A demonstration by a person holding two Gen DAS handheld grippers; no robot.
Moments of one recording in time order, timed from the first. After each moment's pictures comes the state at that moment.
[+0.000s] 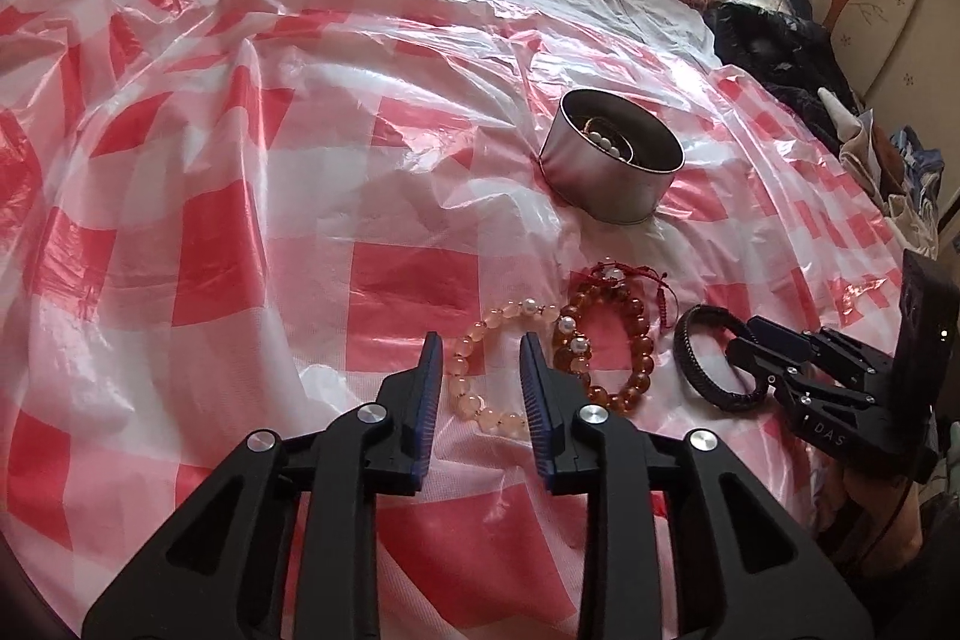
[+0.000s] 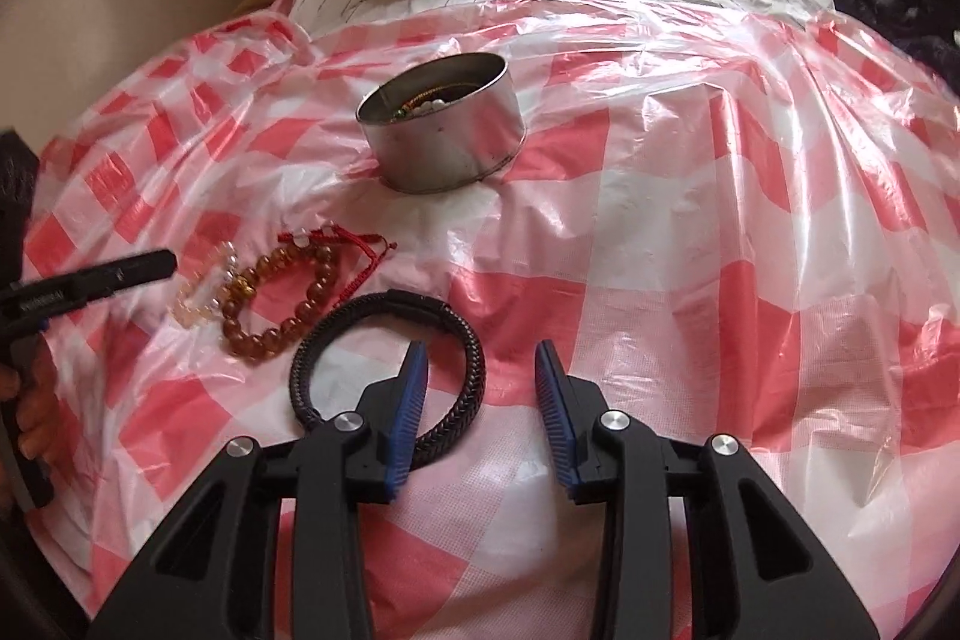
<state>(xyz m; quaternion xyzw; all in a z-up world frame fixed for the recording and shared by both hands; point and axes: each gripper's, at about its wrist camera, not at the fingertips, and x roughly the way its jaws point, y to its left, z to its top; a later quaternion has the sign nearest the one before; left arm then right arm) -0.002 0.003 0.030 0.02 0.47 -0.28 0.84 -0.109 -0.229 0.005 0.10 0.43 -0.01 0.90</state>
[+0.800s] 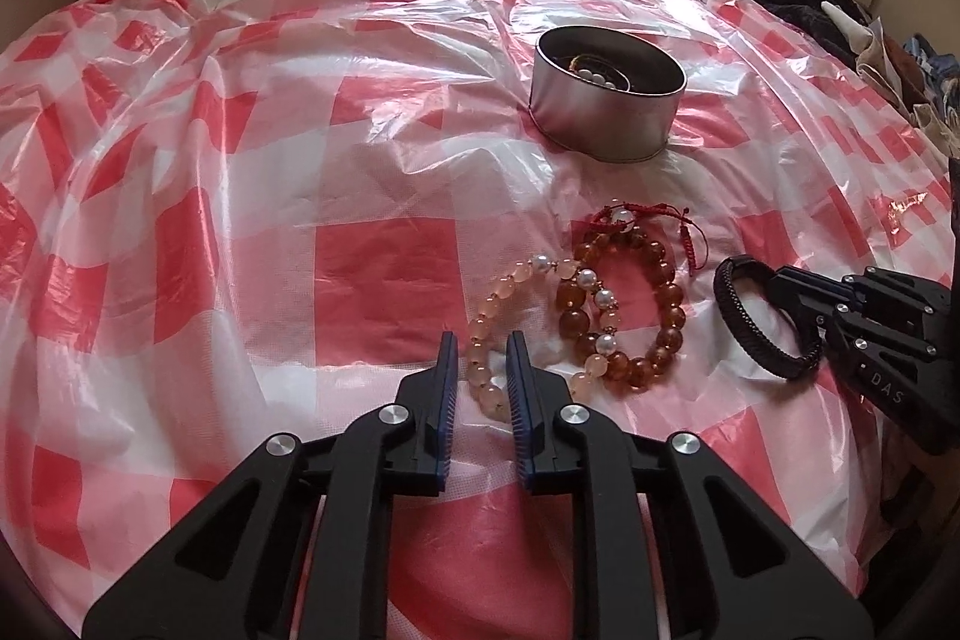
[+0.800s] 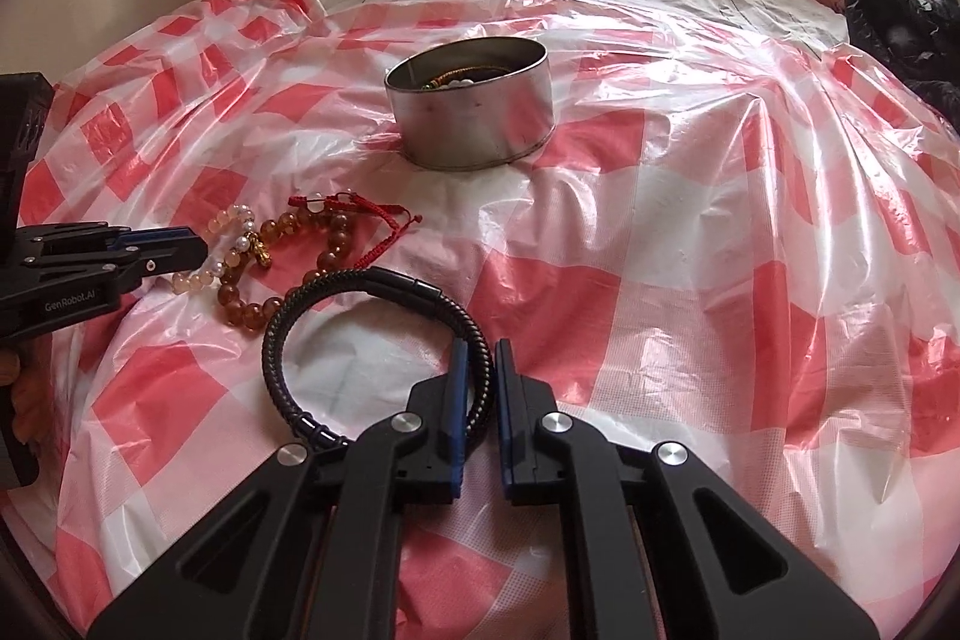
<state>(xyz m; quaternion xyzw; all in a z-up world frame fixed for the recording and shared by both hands) -0.012 -0.024 0.017 0.11 0.46 -0.27 0.84 -0.109 -0.211 -0.003 0.06 0.43 -0.01 0.90</state>
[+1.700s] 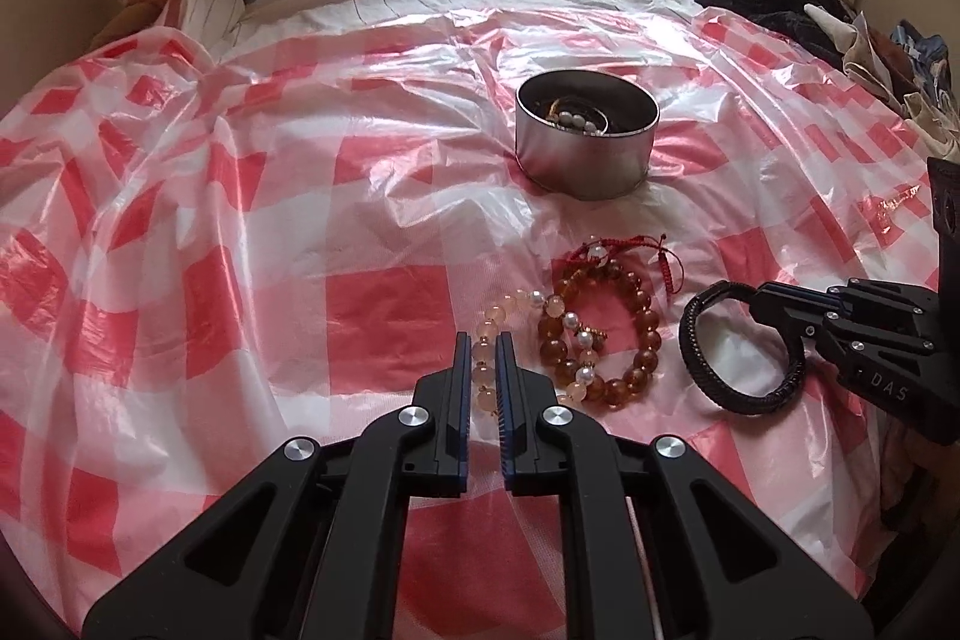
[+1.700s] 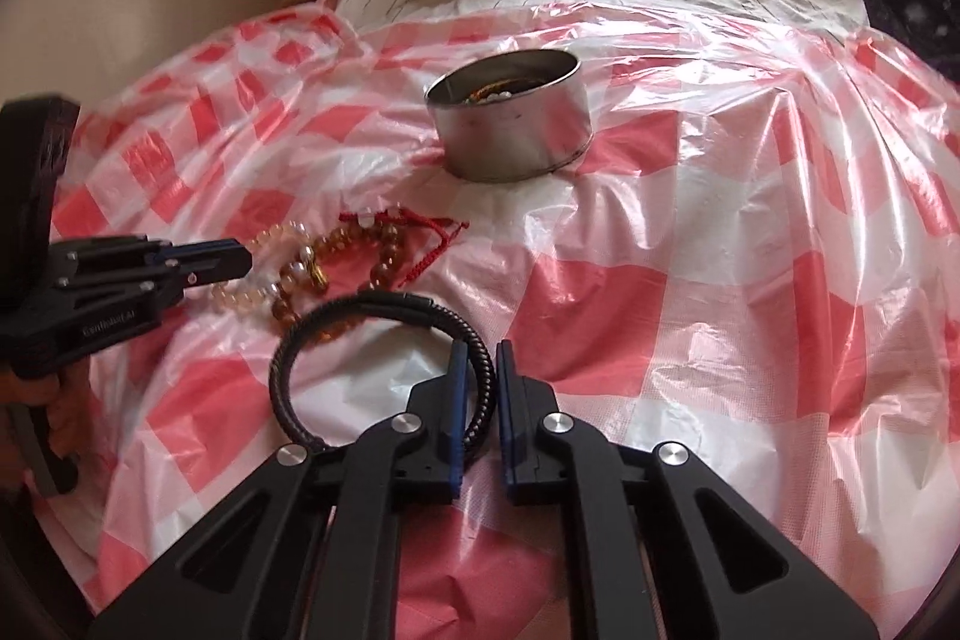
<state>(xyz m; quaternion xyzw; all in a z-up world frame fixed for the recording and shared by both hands) -0.026 -0.026 0.041 0.13 0.41 -0.26 0.86 -0.116 -0.213 0.001 0.12 0.41 0.04 0.91</state>
